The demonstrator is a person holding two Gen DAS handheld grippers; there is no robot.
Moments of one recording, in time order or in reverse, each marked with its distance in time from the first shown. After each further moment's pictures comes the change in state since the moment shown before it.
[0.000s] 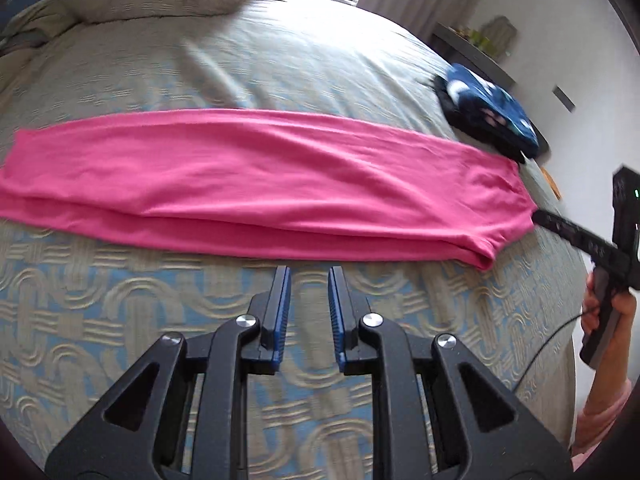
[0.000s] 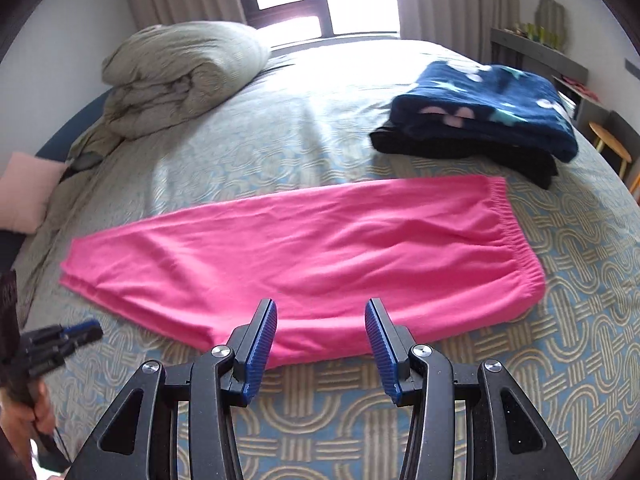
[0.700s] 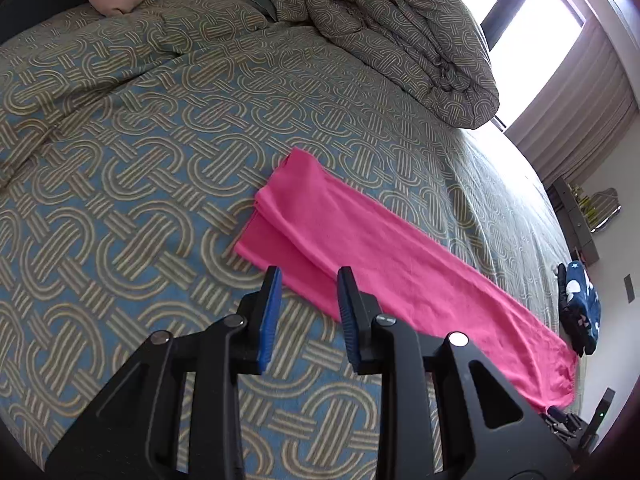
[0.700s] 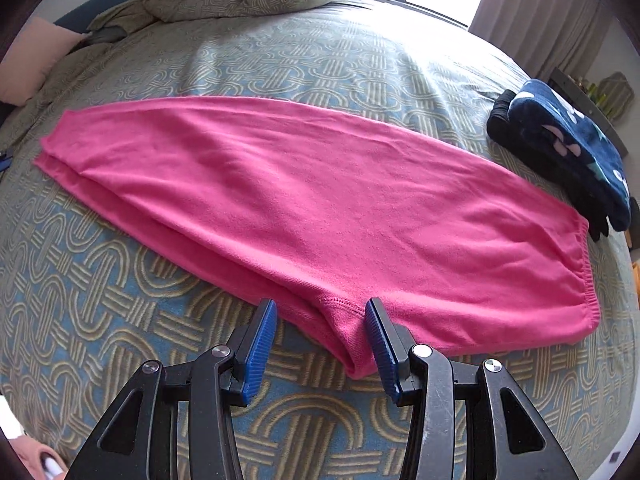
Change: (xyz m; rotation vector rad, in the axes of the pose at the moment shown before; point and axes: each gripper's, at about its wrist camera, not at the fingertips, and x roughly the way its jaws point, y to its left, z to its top) left arm -0.054 0.264 0.040 -0.487 -0.209 0.203; right arm 0.076 0.112 -0.024 -0.273 0.200 -0.131
